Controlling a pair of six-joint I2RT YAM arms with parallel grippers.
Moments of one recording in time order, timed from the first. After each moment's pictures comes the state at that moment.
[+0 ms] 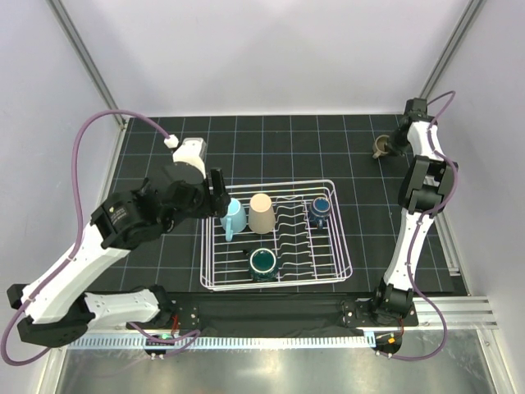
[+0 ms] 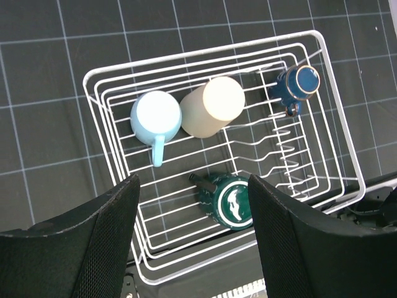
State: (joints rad) left arm -0.95 1.07 1.51 -1.09 -0.44 -0.62; right arm -0.25 2.42 2.14 -0.75 0.04 0.55
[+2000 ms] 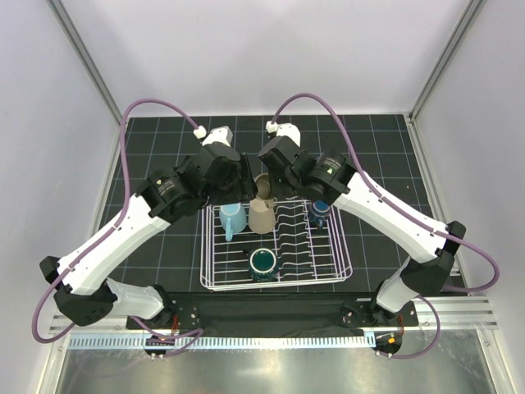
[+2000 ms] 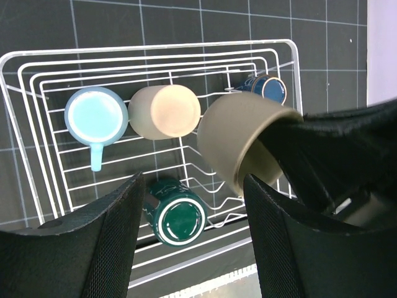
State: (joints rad) left arm -0.90 1.31 1.61 -1.04 -0.33 -0.81; right arm 0.96 1.58 1.81 -1.09 0.41 0.60
